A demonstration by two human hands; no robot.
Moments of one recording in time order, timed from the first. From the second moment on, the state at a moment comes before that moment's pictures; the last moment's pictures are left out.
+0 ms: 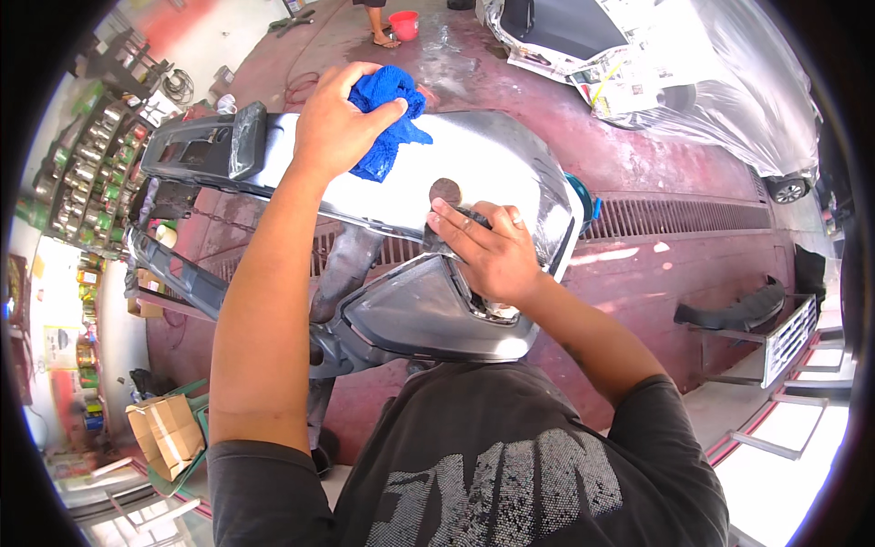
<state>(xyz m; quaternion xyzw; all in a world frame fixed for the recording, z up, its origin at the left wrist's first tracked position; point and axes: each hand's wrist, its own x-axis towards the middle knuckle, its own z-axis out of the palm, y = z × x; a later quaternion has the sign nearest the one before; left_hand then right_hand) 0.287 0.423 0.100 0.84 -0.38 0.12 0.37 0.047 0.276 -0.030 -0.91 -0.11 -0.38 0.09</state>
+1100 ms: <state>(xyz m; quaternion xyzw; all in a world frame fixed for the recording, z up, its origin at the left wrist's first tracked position) 0.292 0.423 0.096 0.84 -0.37 0.13 0.37 -0.005 0.259 -0.026 -0.89 -0.06 -0.37 0.27</state>
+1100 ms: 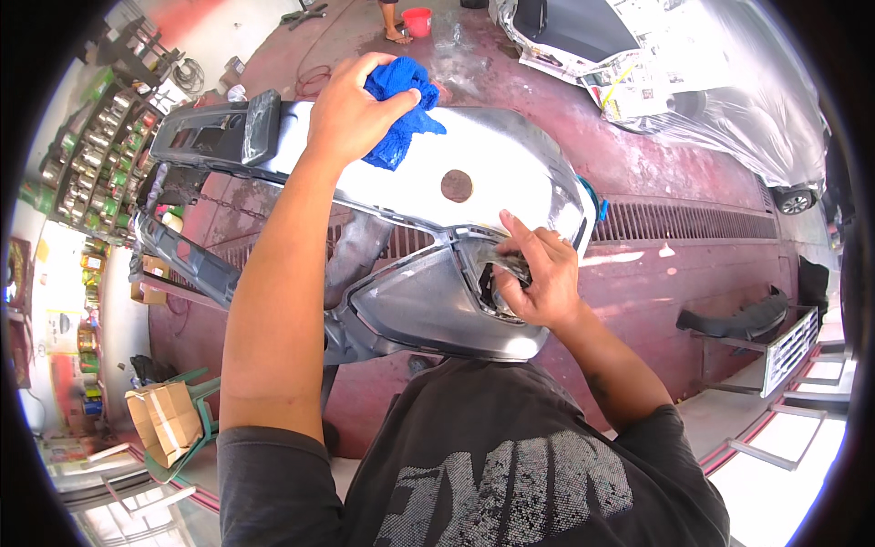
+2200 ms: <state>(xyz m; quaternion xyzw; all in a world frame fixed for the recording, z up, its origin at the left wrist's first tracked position) 0.293 0.421 0.097 0.84 -0.37 0.11 0.38 0.018 0.270 -0.061 -0.92 -0.01 -0.36 0.13</state>
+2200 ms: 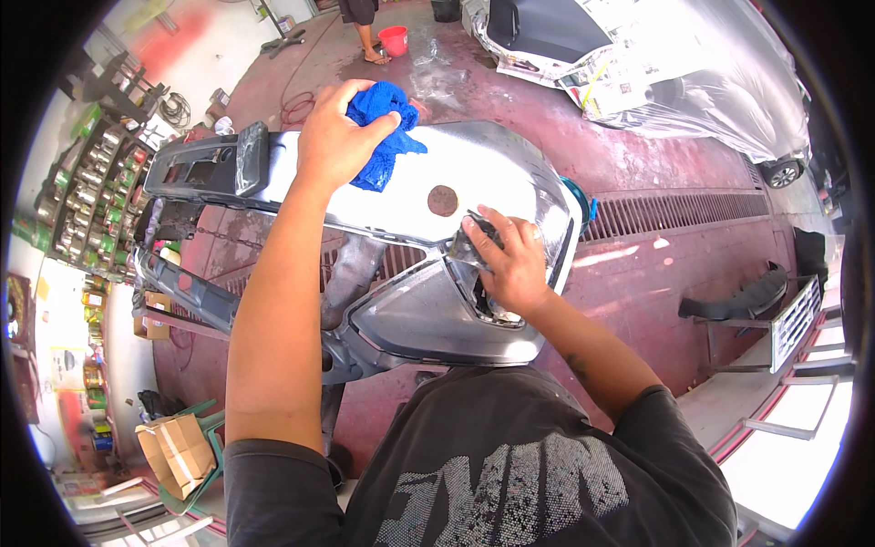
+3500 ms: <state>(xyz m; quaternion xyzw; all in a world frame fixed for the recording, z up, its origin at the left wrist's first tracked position) 0.284 0.425 0.099 0.83 -0.38 0.14 0.38 0.034 0.317 -0.022 -0.90 0.03 -0.38 0.21</state>
